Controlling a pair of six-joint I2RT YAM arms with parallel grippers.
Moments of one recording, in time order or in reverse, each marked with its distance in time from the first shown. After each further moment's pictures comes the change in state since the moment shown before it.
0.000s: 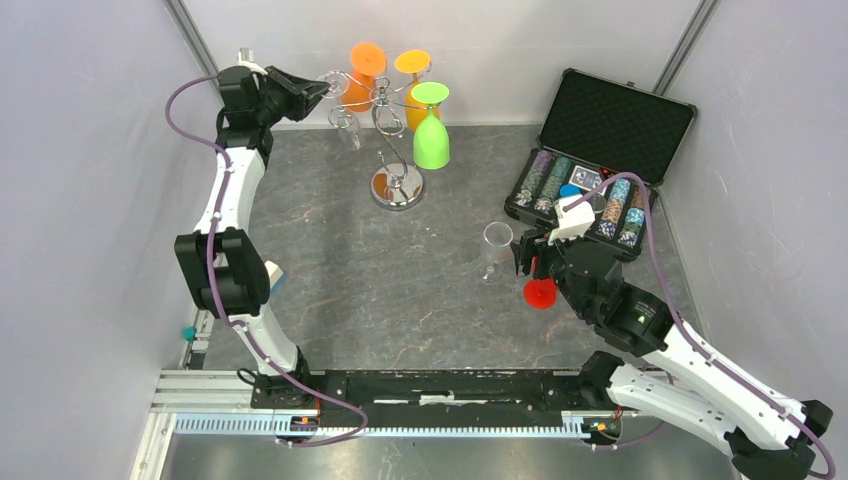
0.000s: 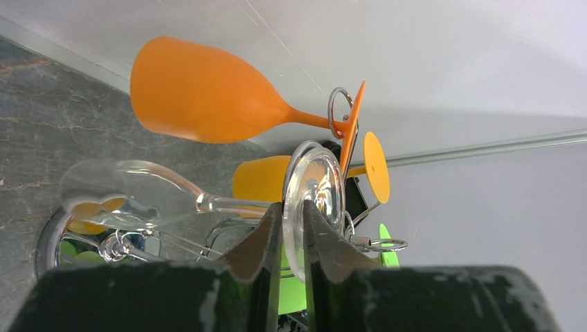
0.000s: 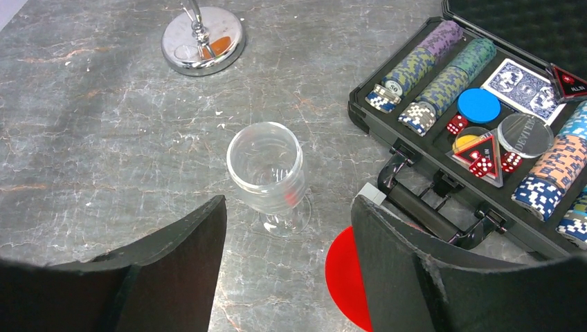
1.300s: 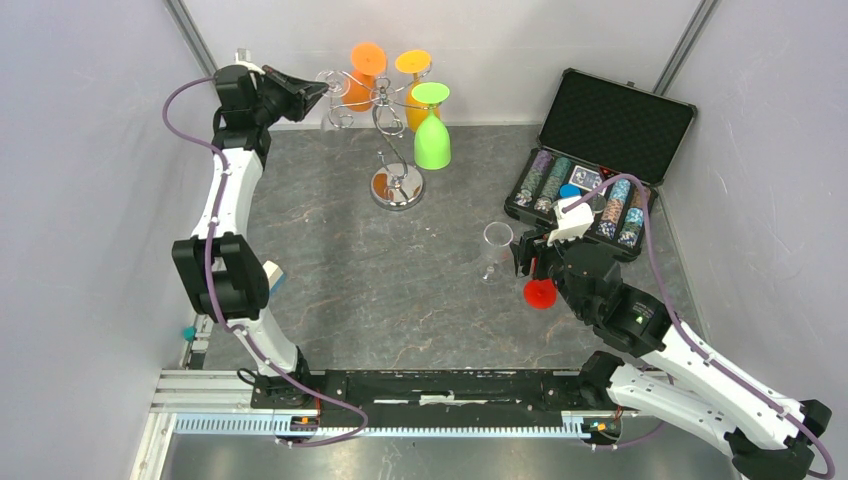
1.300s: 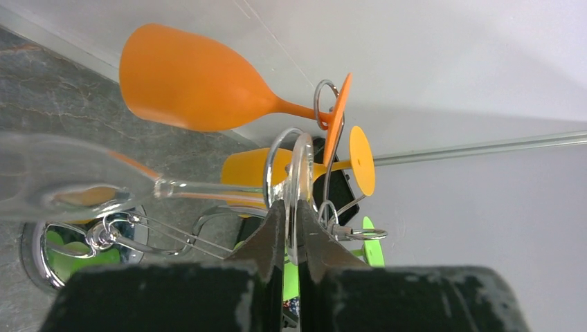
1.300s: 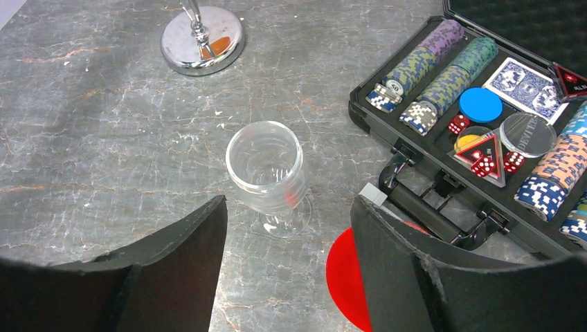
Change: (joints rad) left arm 0.001 -0.032 0.003 -0.042 0.003 -0.032; right arm 0.000 -0.003 -0.021 0.020 0.001 -0.001
